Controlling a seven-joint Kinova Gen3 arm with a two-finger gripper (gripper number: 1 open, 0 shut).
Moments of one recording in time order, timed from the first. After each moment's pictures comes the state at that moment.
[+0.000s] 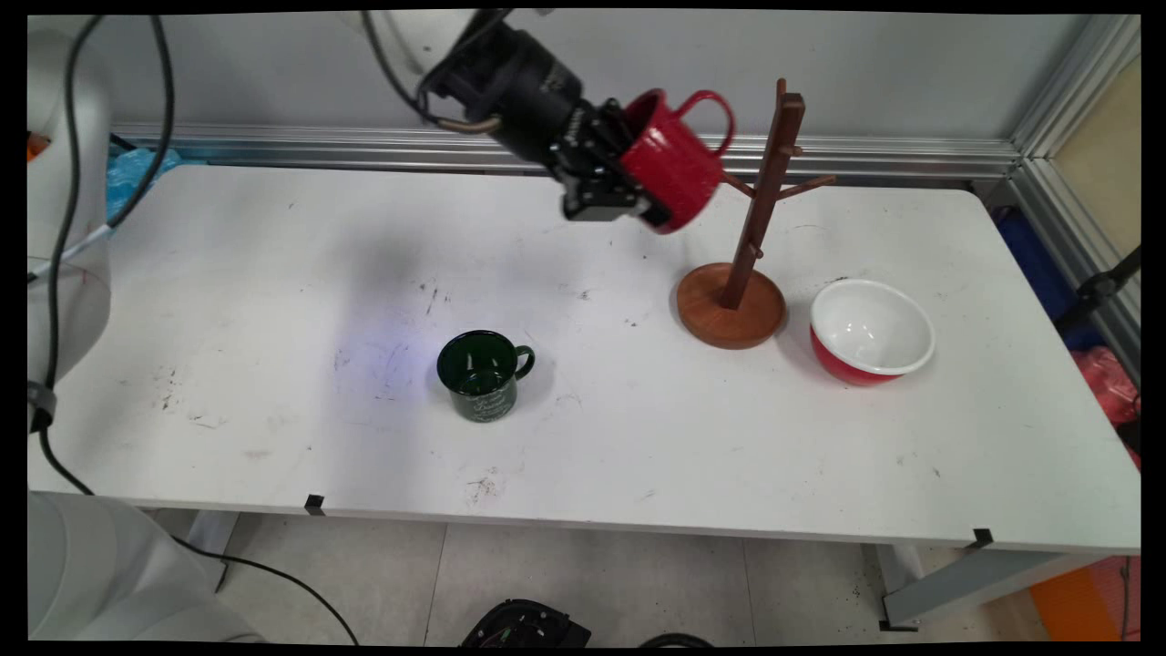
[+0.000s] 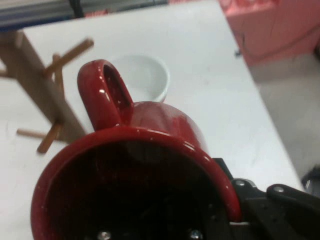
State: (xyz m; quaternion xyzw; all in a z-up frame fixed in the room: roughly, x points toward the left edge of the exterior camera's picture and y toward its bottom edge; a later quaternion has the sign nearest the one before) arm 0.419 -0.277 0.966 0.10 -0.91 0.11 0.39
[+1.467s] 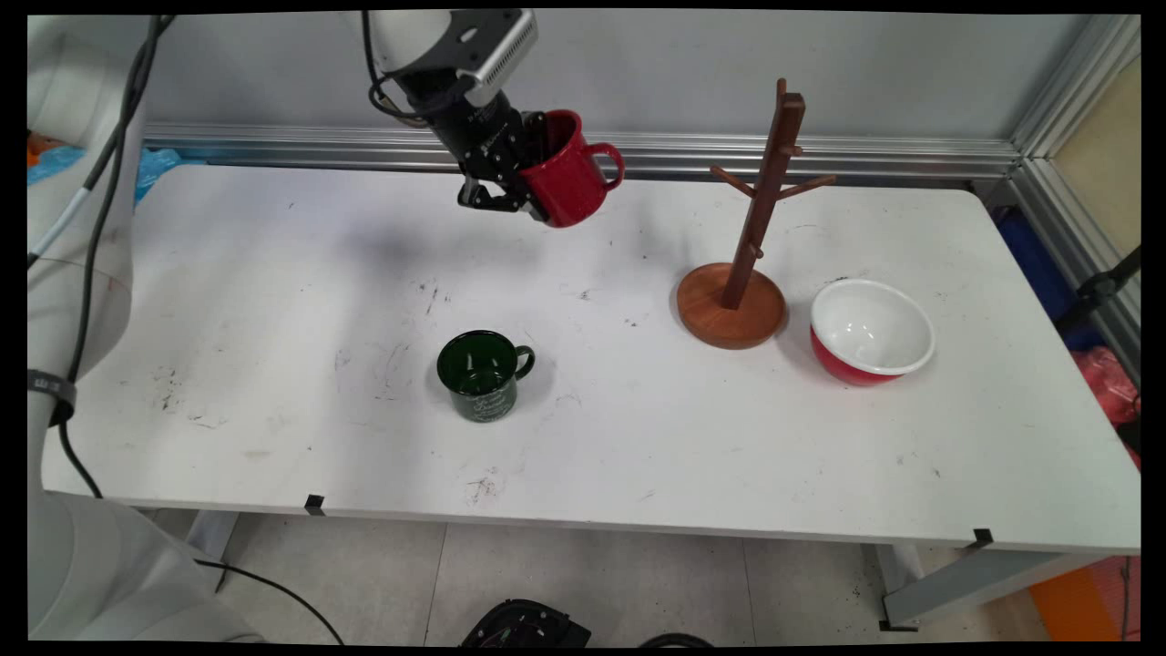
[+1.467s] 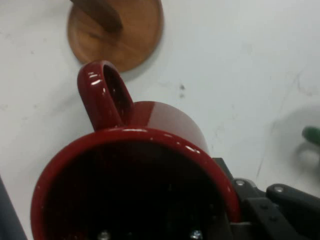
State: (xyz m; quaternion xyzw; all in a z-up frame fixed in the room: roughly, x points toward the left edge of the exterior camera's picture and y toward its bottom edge) arm 0.468 -0.334 0.940 -0.09 -0.97 0.14 0.18
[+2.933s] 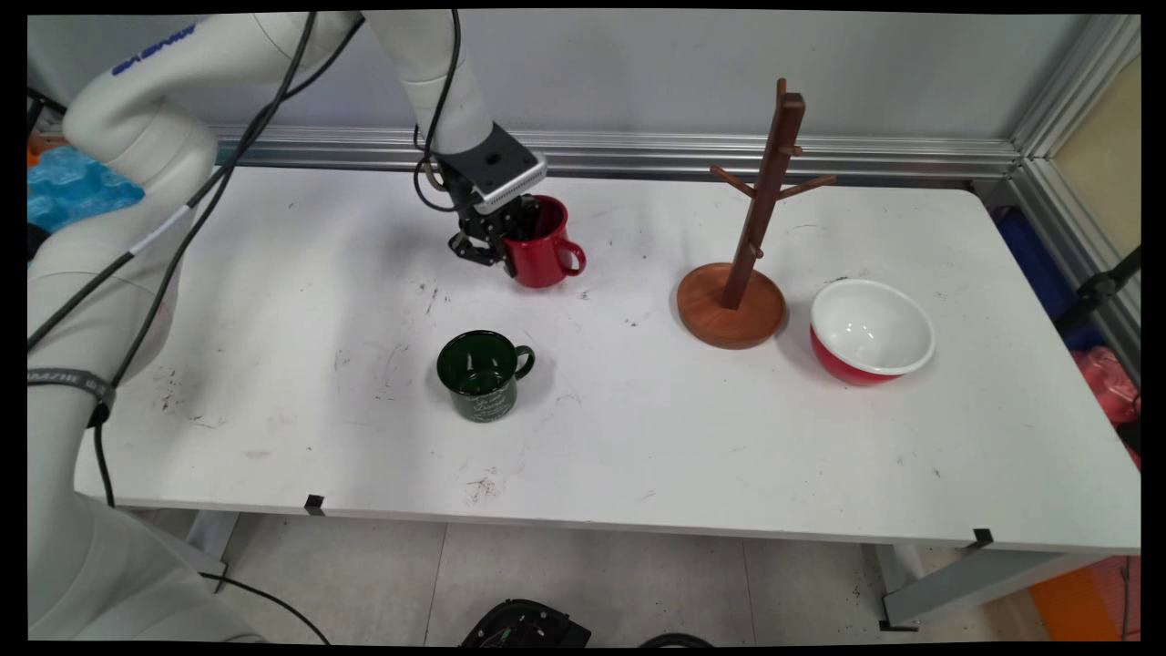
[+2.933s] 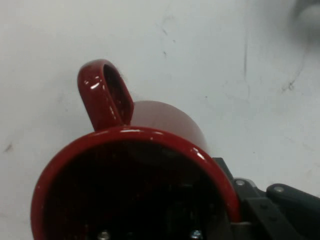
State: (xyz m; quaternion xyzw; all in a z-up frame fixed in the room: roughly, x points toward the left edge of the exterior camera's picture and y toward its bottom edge) arm 0.473 -0.396 0.823 -0.23 -0.97 0.06 0.06
